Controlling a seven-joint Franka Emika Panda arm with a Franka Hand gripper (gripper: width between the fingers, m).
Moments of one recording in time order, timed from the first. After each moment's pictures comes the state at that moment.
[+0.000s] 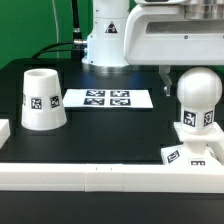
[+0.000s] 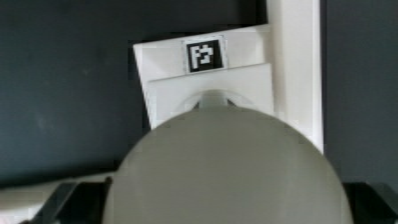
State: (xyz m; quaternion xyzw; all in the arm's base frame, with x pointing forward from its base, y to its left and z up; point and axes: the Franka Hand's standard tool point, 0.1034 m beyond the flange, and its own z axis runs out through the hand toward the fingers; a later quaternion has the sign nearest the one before) arm 0.631 0.085 0.114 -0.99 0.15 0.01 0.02
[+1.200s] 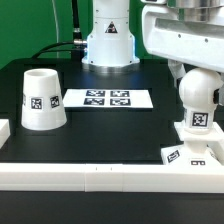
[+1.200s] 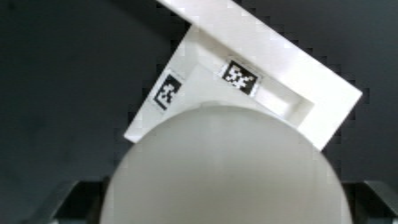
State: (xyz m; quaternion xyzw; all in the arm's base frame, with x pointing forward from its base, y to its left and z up) arm 0.628 0.088 0.113 -0.83 0.55 0.05 0.05
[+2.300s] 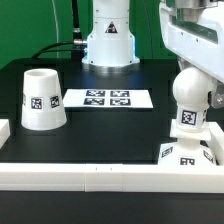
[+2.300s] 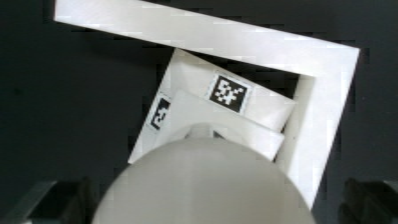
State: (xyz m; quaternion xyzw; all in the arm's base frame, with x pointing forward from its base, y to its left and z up) arm 0.622 0.097 0.121 -0.80 0.60 0.06 0.04
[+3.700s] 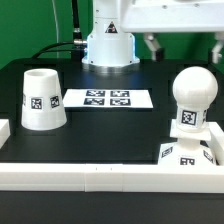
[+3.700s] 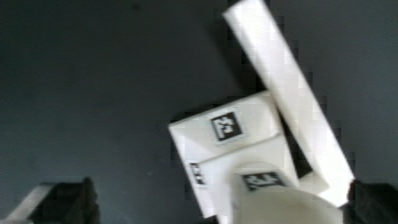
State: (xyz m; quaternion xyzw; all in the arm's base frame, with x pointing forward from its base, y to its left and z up) arm 0.553 0.059 0.148 -0.97 0.22 0.02 0.06
